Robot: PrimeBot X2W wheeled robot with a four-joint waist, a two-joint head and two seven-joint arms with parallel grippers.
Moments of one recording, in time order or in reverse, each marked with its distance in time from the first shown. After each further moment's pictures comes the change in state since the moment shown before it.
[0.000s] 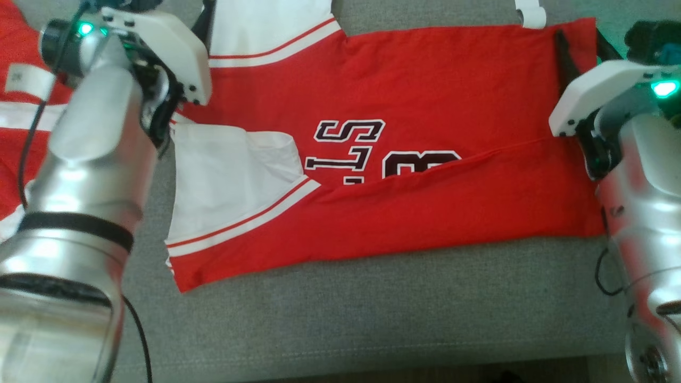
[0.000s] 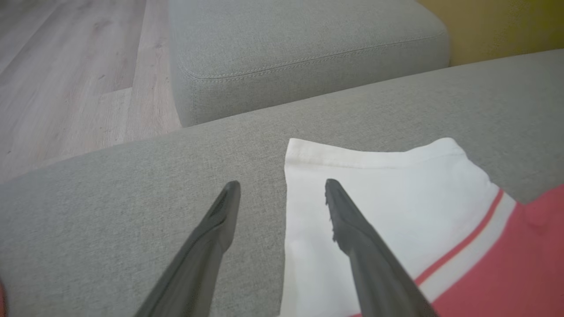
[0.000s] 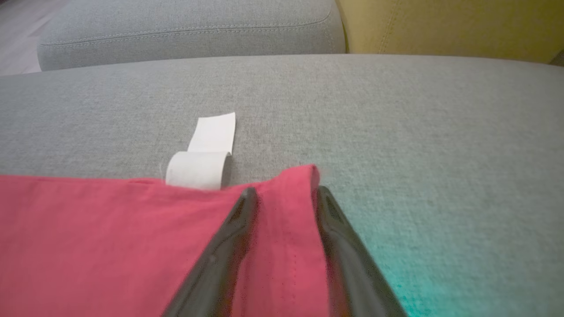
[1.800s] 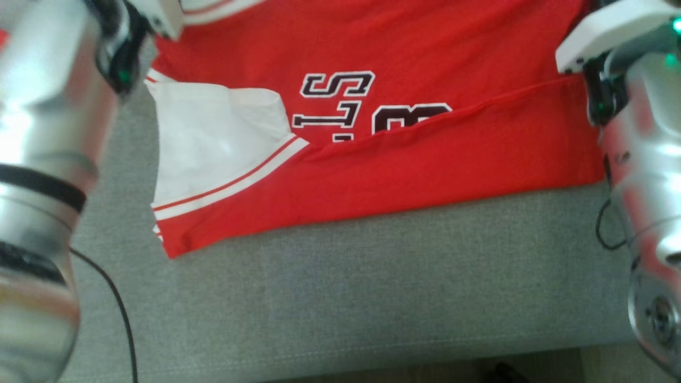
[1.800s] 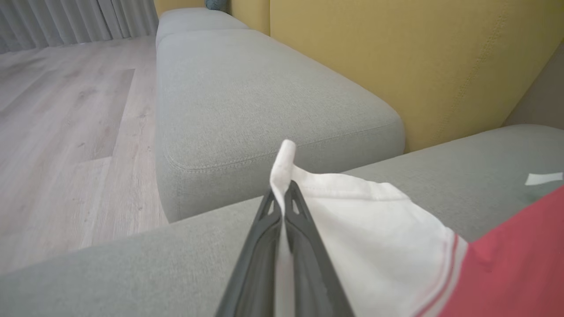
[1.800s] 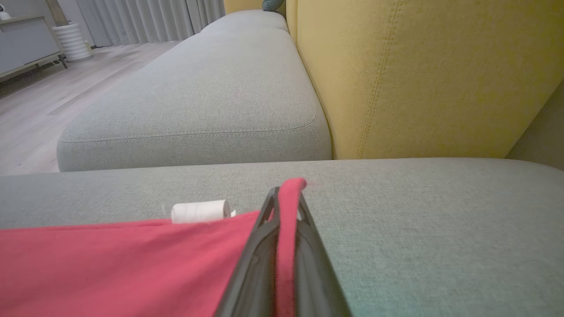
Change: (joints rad) left arm -0.190 0.125 -0.391 -0.021 -0.414 -0.007 -0.170; right arm -0.211 0.021 -0.011 0.158 -0.021 0.000 -0.250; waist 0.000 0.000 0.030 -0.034
